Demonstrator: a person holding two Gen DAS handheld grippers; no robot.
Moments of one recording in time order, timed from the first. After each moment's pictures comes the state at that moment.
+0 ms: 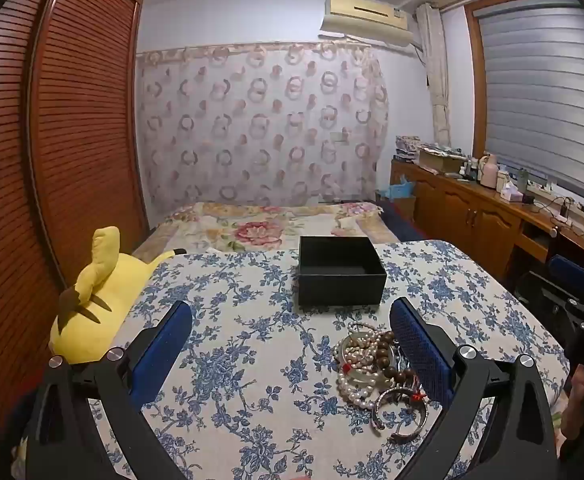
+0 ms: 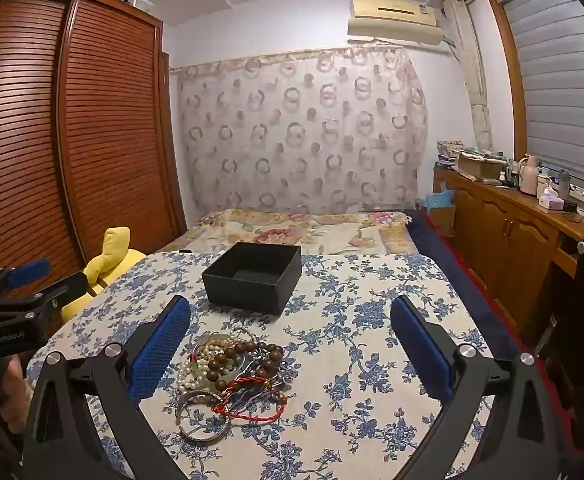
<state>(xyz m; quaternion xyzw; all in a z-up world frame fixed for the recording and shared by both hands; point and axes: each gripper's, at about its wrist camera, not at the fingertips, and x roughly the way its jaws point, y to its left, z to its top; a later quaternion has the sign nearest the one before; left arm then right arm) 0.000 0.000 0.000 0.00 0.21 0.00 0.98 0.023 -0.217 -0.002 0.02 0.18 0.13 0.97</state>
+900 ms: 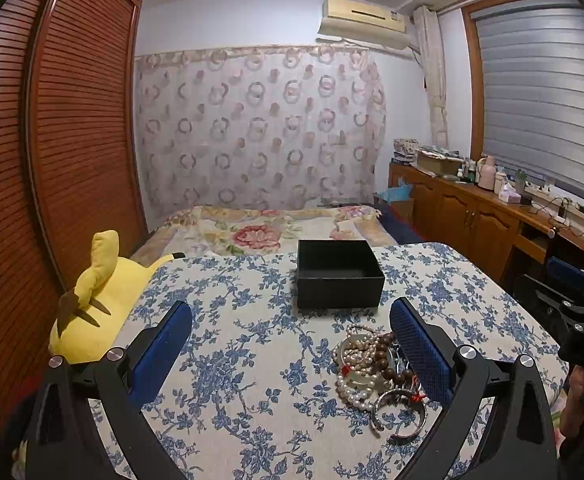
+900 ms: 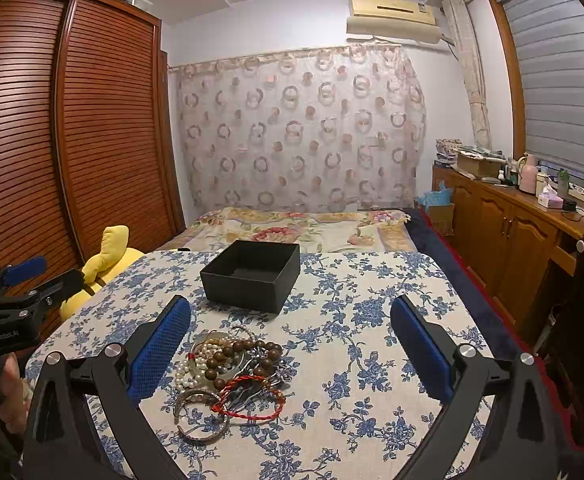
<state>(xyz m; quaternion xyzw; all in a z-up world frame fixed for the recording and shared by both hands) -0.004 0.000 0.013 0.01 0.20 0.00 0.98 0.024 -0.217 -0.002 0.01 0.19 0.13 0.97</state>
